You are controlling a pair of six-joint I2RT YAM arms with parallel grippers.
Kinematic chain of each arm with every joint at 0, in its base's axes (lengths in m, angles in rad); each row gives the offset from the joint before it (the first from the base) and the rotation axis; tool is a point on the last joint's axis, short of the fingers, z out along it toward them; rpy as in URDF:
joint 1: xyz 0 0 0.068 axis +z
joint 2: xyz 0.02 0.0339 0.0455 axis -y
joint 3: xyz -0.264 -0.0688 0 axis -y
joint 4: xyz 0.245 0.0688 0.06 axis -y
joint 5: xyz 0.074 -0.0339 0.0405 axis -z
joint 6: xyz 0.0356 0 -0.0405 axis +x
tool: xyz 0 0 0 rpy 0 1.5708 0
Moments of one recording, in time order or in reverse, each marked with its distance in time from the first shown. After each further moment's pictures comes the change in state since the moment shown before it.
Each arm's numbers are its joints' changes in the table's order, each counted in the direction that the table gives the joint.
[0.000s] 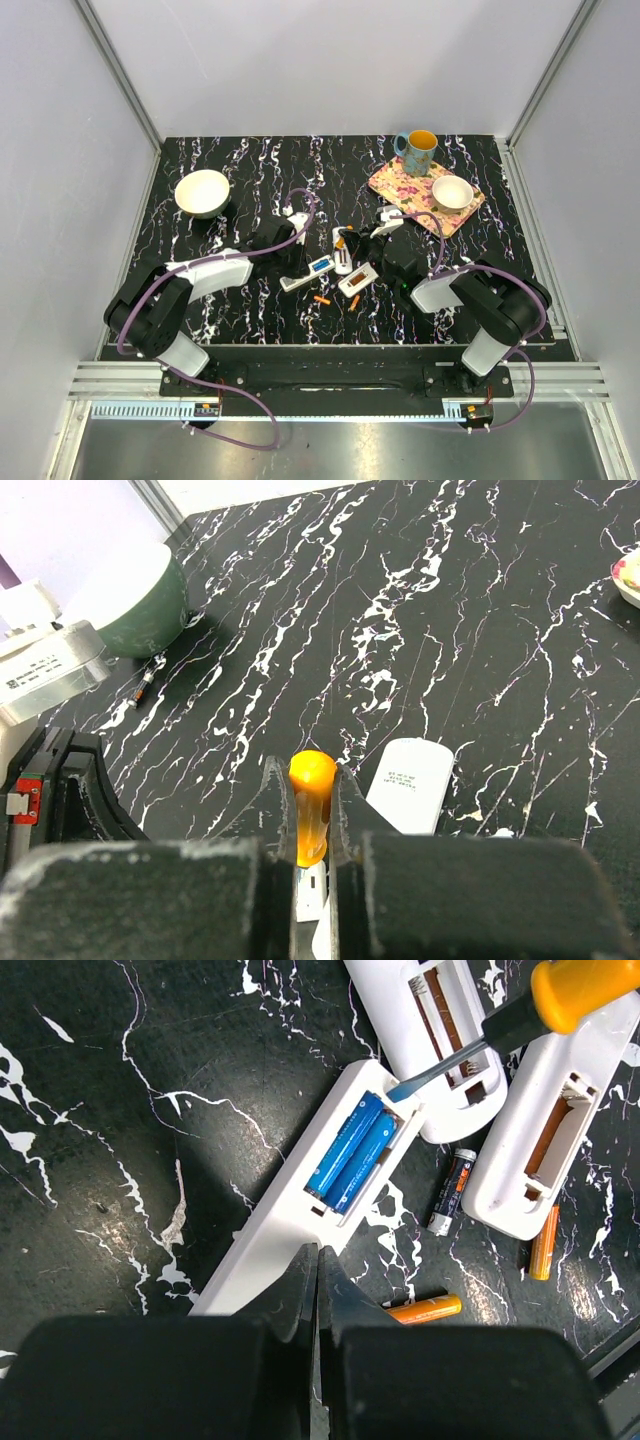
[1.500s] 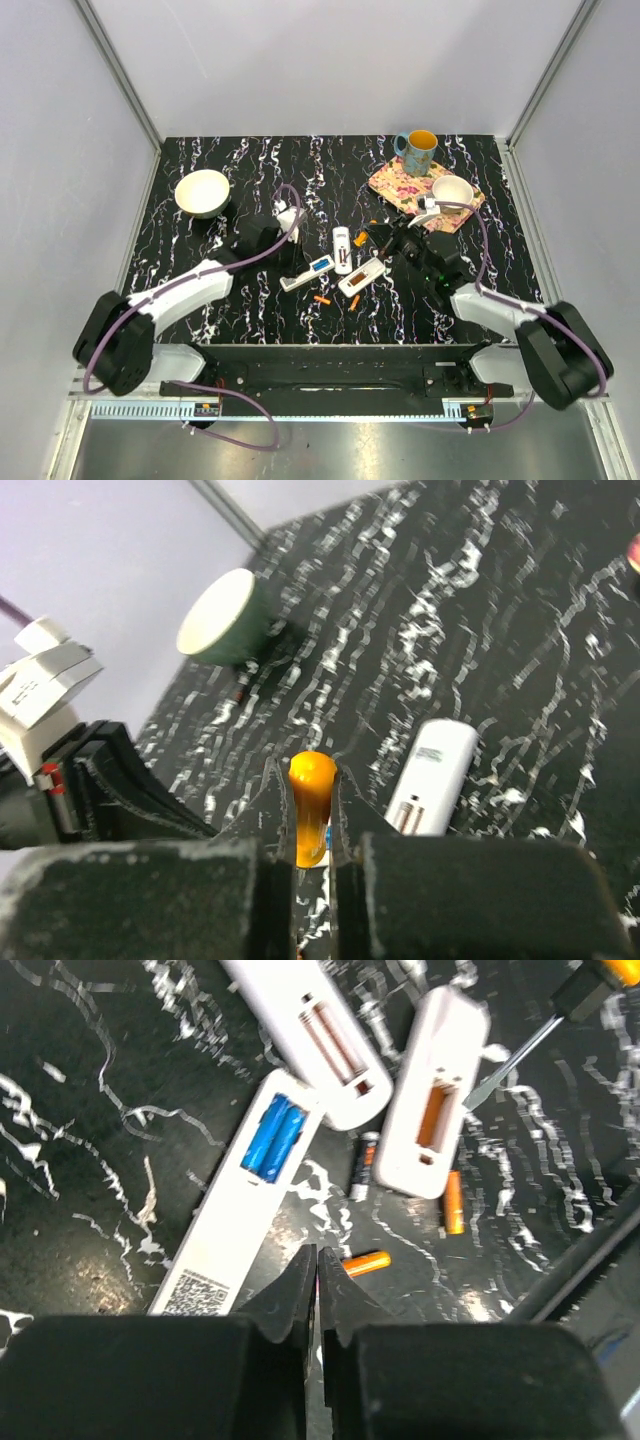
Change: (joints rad) left arm -0.007 0.277 -0.035 -0.050 0.084 0.032; right arm -0.230 0.470 -0.069 -0.358 -0.371 0.227
